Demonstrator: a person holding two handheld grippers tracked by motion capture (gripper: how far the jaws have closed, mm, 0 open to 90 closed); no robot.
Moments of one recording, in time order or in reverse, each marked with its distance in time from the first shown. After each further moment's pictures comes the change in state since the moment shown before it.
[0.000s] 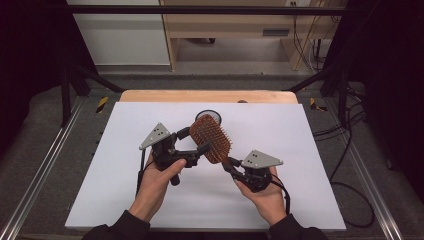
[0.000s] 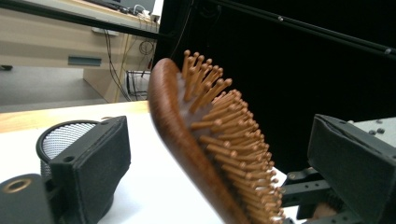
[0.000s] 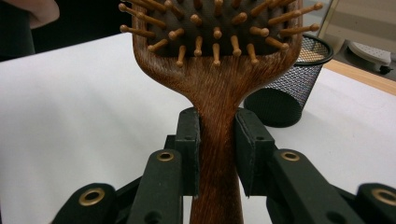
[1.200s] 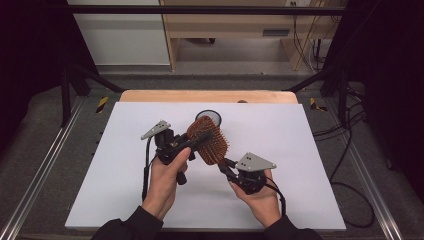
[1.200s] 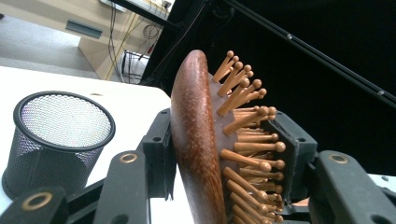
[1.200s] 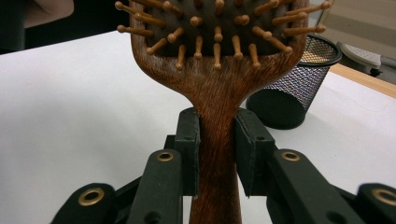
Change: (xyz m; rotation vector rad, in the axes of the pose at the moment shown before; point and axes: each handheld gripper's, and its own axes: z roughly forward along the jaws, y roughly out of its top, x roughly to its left) left arm 0.004 0.003 0.012 0.014 0.019 -0.226; right arm 0.011 -0.001 0.008 -0.002 -0.033 -0.020
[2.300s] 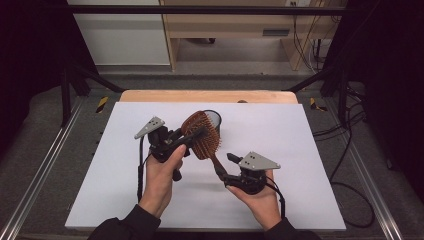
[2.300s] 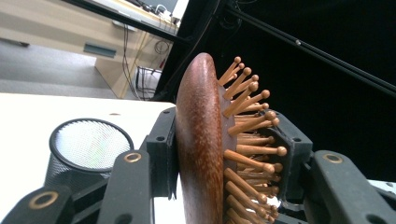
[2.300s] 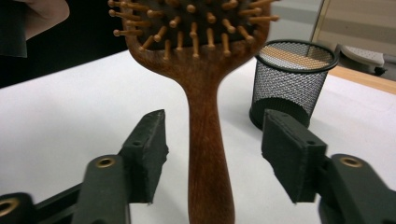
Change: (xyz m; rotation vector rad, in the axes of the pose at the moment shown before) left arm -0.003 0.015 -0.012 -0.048 0.048 0.081; right arm -0.001 -0.001 -0.001 -0.085 0.015 0.091
